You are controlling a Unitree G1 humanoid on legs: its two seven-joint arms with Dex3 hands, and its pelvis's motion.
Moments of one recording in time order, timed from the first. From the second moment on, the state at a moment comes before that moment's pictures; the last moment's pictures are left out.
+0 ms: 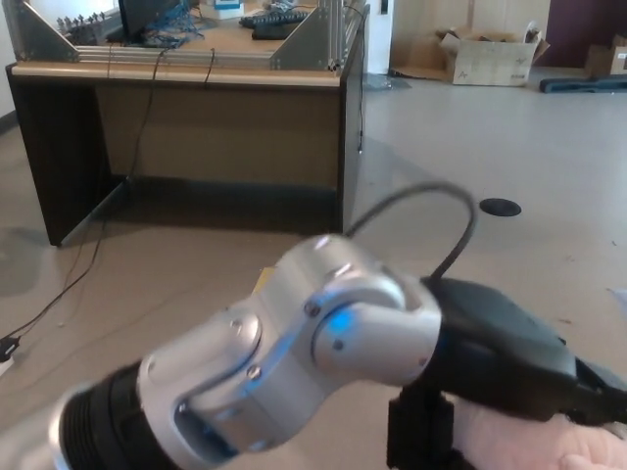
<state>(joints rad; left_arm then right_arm) -1.15 0.42 -0.74 -0.29 0.35 0.15 -0.92 -0.45 -0.29 0.11 1.18 -0.27 -0.50 -0.11</state>
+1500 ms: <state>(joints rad) -0.93 0.31 -0.57 -0.28 0.45 0.01 -0.76 -0.45 -0.29 0.11 1.18 -0.27 -0.50 -0.11</state>
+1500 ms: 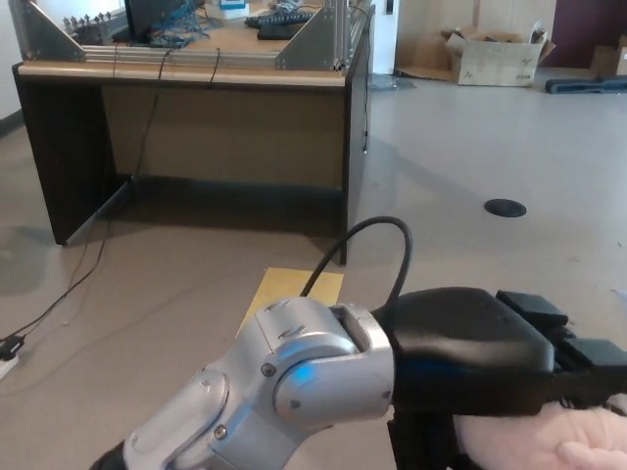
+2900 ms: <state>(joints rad) -0.93 0.01 0.21 -0.24 -0.06 0.63 -0.76 -0.47 -0.30 0.18 1.10 -0.33 -0.49 -0.16</state>
